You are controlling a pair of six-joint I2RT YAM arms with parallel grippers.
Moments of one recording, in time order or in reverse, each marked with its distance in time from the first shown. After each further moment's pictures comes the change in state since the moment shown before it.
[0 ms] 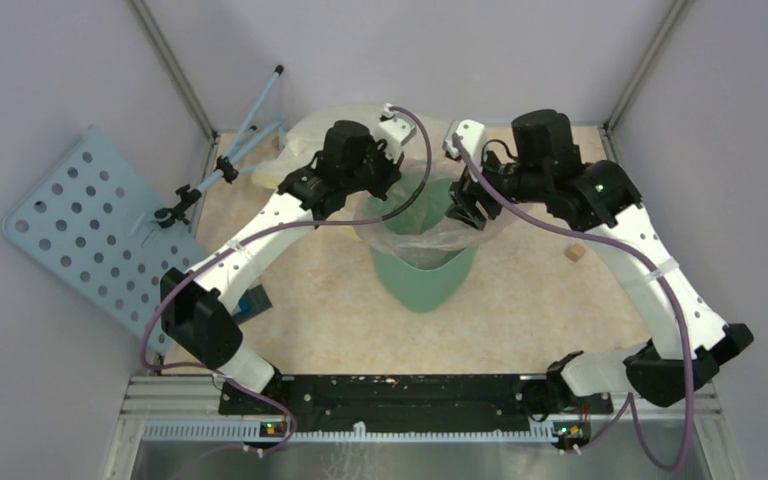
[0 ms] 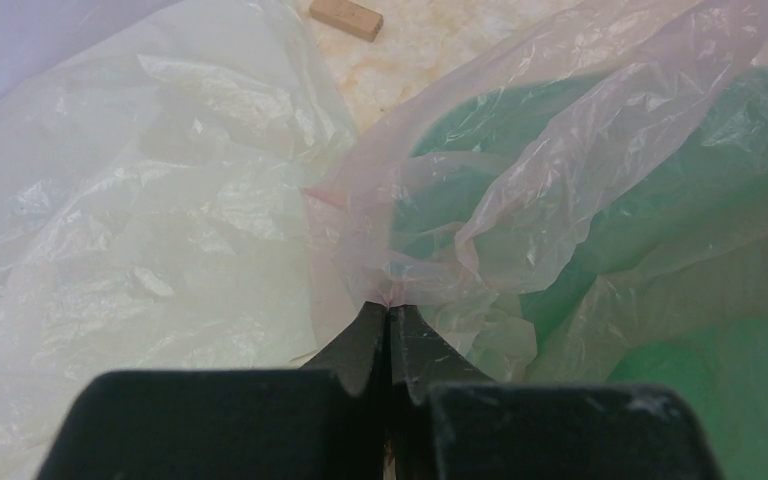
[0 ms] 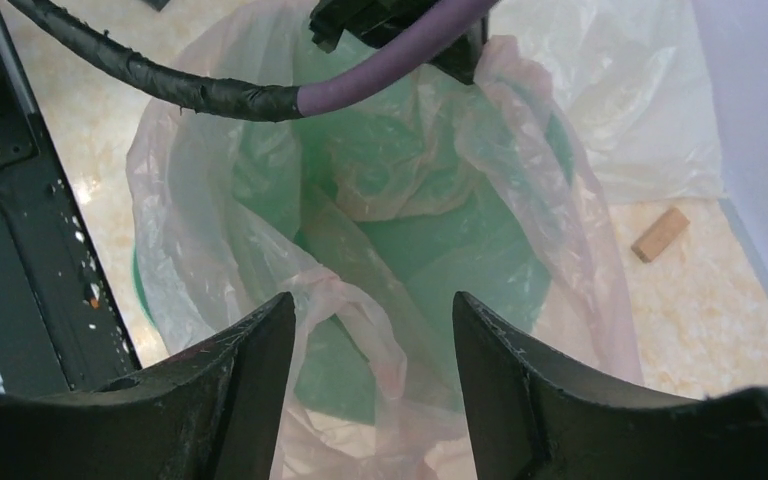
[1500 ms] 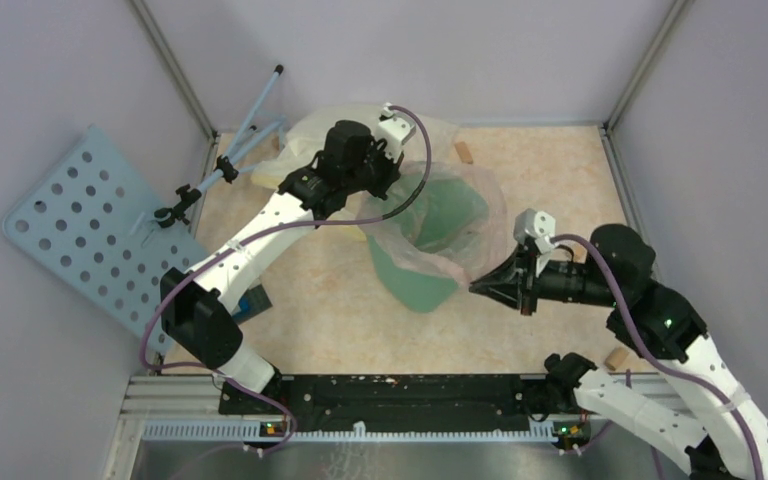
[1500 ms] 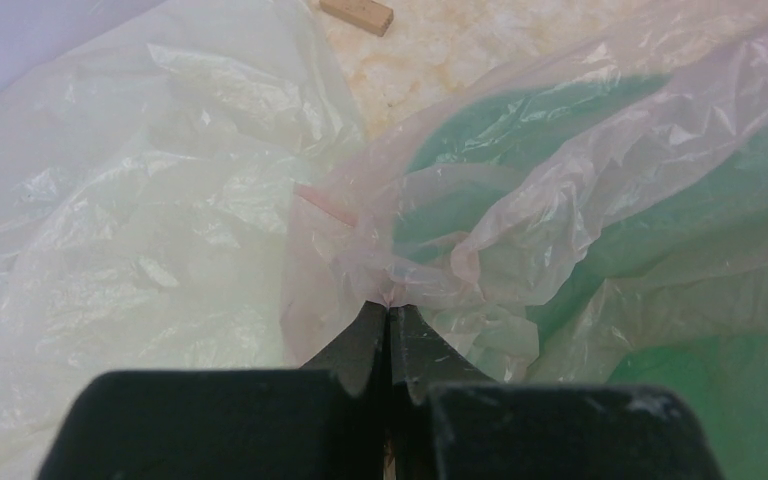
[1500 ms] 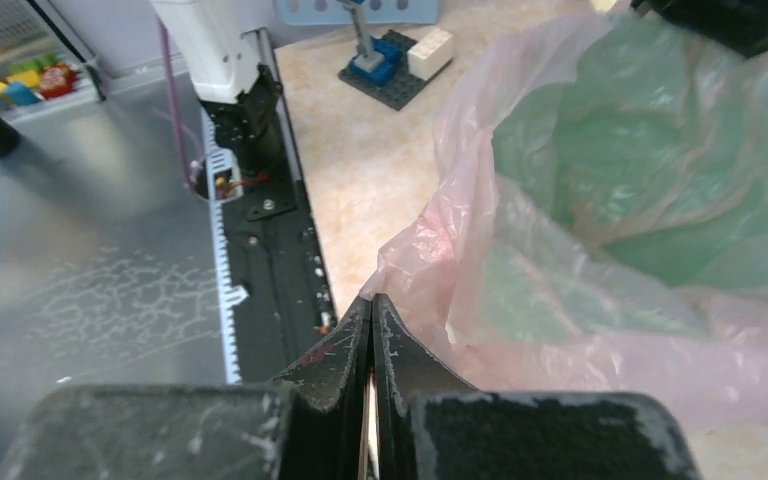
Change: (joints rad) left arm 0.001 0.001 0.006 -0.012 -0.029 -0.012; right arm 0.100 -0.575 -0.565 0.269 -0.225 0.331
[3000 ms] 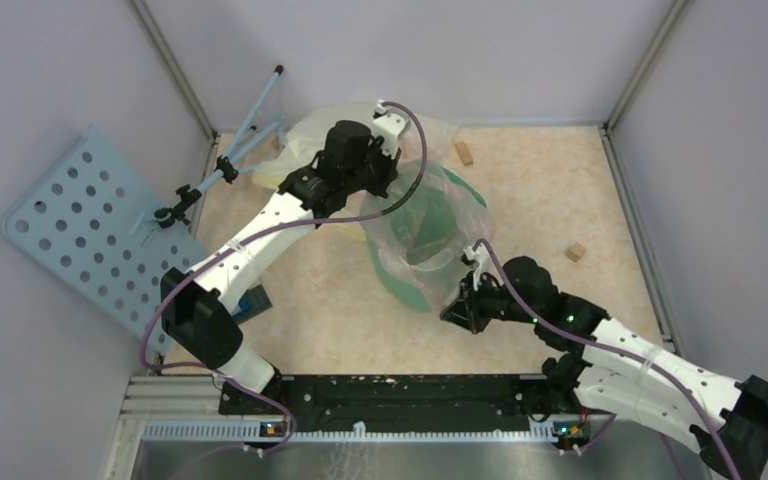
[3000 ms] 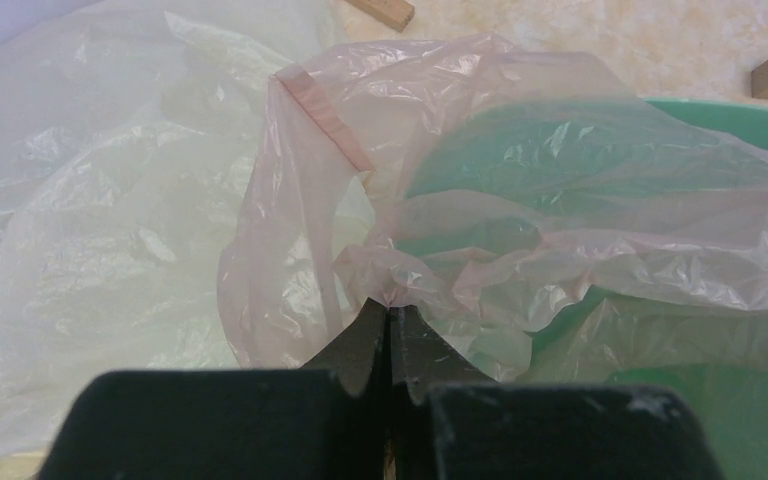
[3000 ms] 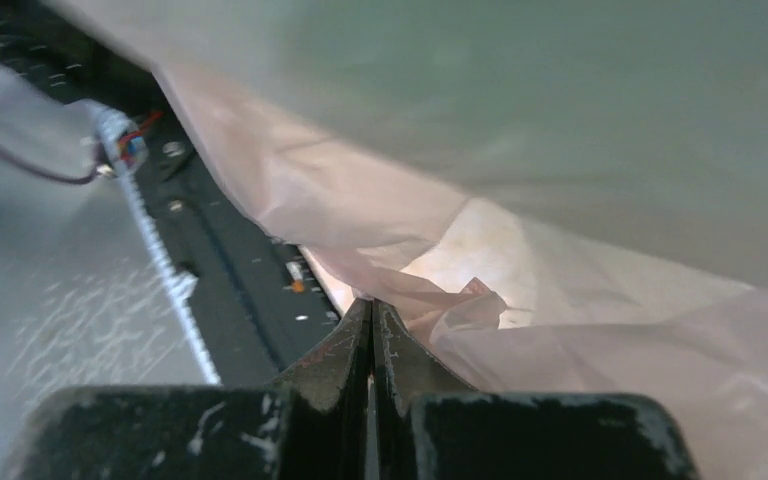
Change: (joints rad) left arm 0.000 0.002 0.002 -0.003 -0.060 -0.092; right arm 0.159 0.013 -0.622 0.436 0.253 0.421
